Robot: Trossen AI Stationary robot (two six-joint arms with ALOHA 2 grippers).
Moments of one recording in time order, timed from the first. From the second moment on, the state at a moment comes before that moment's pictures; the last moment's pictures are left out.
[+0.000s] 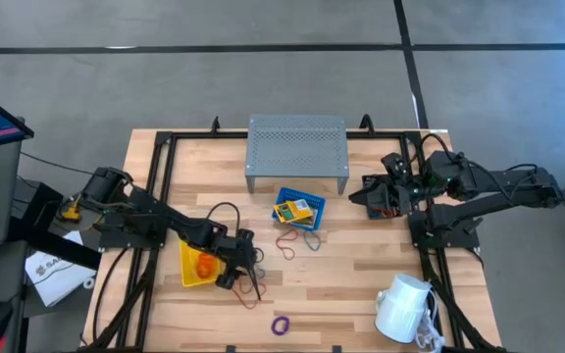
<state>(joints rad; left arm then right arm) -0.32 1.64 0.75 -0.15 0.03 0.02 0.07 0.77 0.82 -0.07 -0.10 0.94</state>
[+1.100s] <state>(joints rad) -0.25 1.65 0.75 -0.12 0.09 0.10 0.07 0.77 0.82 -0.07 -0.10 0.96</state>
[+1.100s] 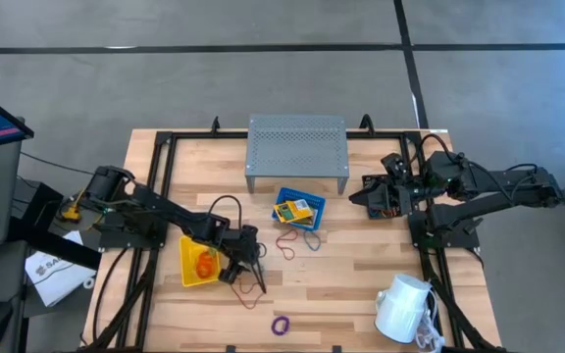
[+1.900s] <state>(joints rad) -0.26 1.69 0.75 -0.08 0.10 0.11 0.07 0.77 0.82 -0.07 -0.10 0.97</state>
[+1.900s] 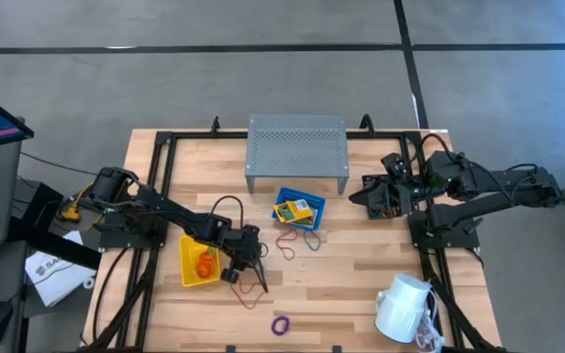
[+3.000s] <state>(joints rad) -0.25 1.50 0.74 -0.03 0.16 -0.26 0.07 0.77 0.82 -0.07 -0.10 0.86</state>
